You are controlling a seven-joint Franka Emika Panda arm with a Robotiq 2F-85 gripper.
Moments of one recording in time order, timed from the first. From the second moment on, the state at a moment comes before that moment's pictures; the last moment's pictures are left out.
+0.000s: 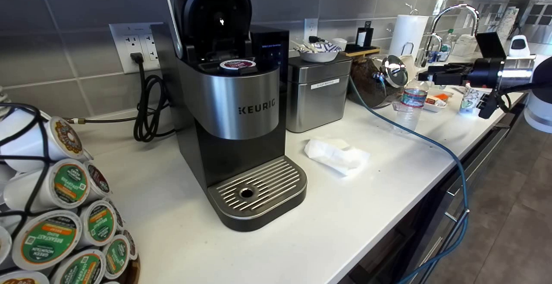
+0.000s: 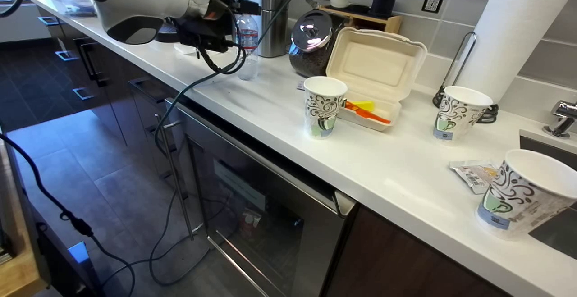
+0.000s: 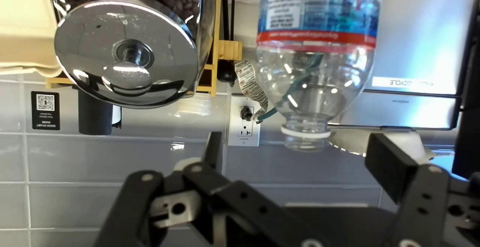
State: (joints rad) arm 1.60 -1.07 -1.83 -2.47 -0.30 3.83 -0.98
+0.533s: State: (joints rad) arm 1.63 -1.07 -1.85 -2.47 -0.30 3.83 -0.98
